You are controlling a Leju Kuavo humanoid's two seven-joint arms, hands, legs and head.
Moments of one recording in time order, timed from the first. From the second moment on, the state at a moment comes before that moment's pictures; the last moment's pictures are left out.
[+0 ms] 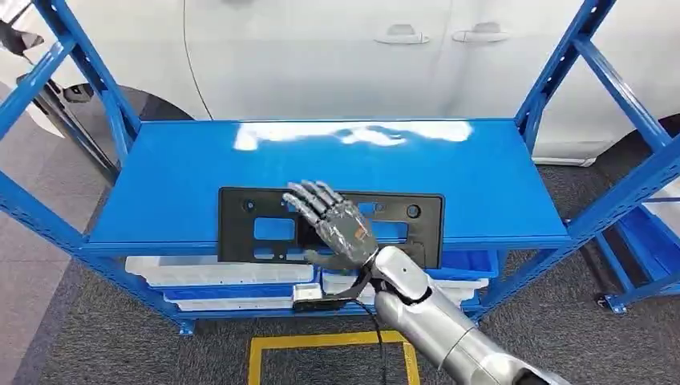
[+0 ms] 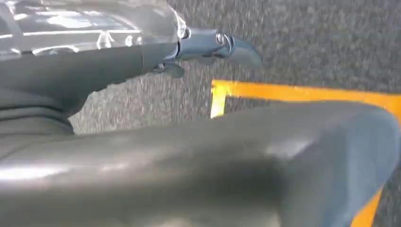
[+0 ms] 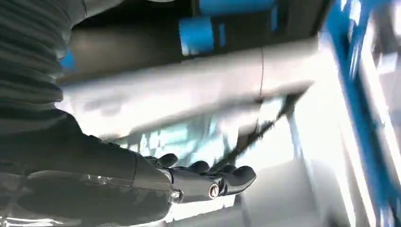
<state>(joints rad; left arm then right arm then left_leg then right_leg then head) -0.09 -0.08 1.15 -0.22 -0.92 -0.04 -0.28 -0.56 0.01 0.72 -1.08 1.06 -0.54 -0.36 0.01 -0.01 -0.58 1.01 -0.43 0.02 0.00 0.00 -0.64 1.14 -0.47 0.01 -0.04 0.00</state>
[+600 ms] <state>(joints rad) -0.10 -0.10 1.15 -0.22 -0.95 -0.02 -0.27 -0.76 0.19 0.79 -0.80 1.17 -0.60 -0.24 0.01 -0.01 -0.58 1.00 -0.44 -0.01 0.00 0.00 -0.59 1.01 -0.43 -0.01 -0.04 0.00</state>
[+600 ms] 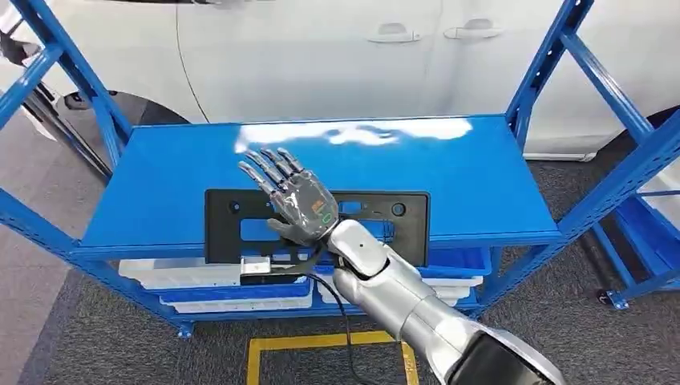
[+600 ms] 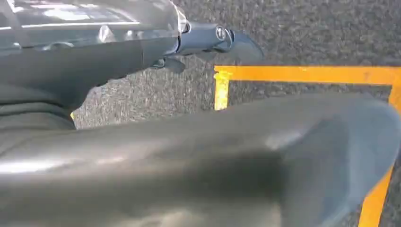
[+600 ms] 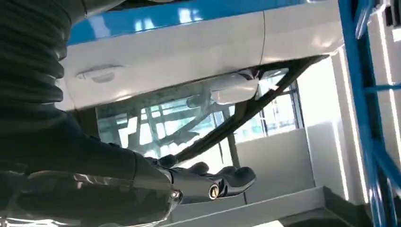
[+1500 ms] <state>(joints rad) -0.11 -0.11 1.14 -0.22 -0.96 -0.03 -0.26 -0.85 0.27 0.84 -0.50 1.43 -0.69 -0.04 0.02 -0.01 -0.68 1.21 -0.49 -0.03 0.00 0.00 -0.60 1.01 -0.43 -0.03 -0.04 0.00</state>
